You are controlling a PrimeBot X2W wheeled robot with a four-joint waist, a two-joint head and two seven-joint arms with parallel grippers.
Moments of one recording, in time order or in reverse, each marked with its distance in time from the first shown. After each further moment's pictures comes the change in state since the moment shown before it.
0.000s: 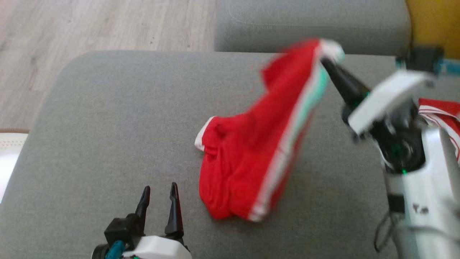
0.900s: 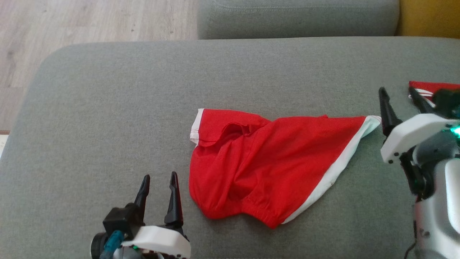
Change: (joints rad) left arm -0.050 0.000 0.008 0.013 0.001 -0.018 0.000; right arm 0.155 -0.046 -0.185 0.075 -0.671 0.000 -0.246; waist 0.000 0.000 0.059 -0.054
